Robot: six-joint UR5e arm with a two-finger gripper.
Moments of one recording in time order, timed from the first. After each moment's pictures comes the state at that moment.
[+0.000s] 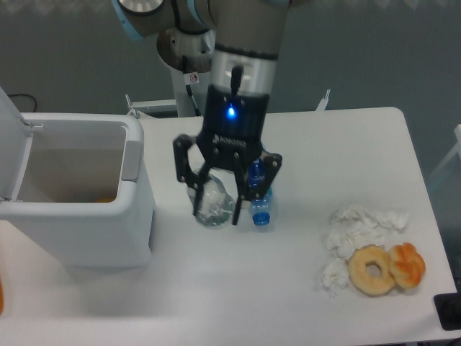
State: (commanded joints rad) arm 2.47 -1.72 -1.38 -0.95 0.95 0.52
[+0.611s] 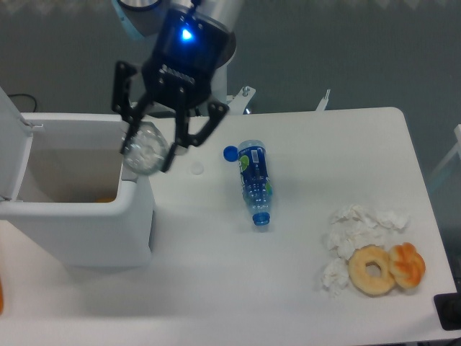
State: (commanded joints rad) arm 2.41 -1.60 -1.50 -0.94 0.82 0.48
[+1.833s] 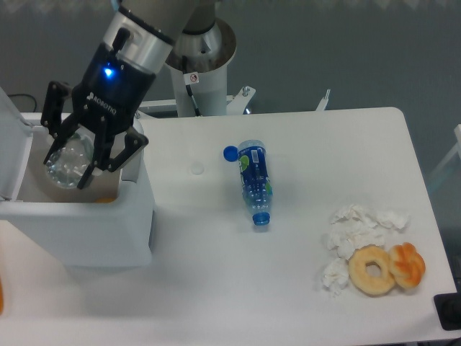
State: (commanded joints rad) arm 2.27 -1.69 -1.56 -0.89 0.81 0.54
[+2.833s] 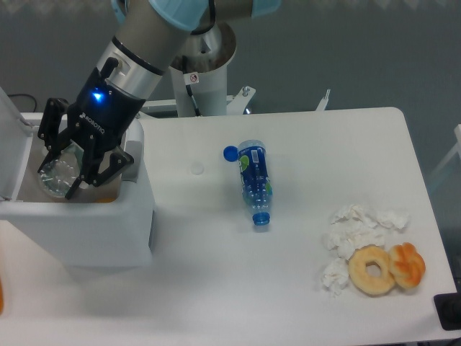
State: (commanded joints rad) arm 2.27 -1.69 -1.62 -0.89 0.77 0.70
